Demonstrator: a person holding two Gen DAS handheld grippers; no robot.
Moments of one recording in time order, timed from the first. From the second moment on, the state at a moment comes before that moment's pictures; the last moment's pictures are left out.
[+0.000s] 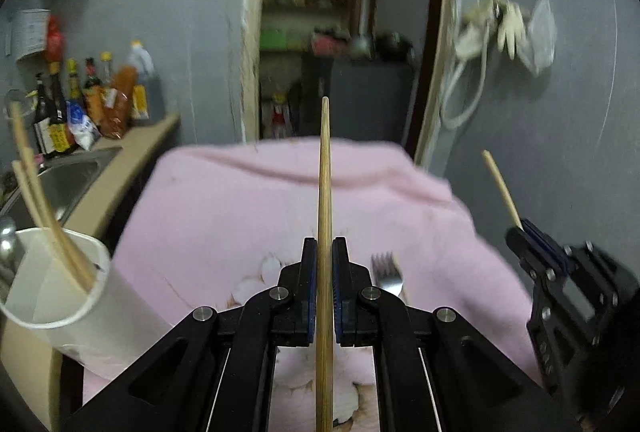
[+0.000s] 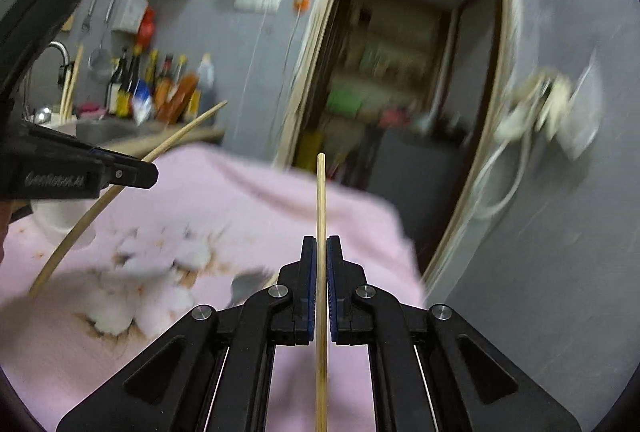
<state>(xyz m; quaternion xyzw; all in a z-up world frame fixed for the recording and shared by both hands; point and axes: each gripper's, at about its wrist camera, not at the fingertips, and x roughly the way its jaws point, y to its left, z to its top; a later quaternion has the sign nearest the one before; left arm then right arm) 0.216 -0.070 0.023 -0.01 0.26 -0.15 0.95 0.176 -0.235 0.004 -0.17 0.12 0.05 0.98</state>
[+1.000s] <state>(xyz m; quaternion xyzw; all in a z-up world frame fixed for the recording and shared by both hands) 0.161 0.120 0.139 -0.09 0.04 0.00 0.99 0.188 -0.075 0.132 0.03 -0.07 0.28 0.96</state>
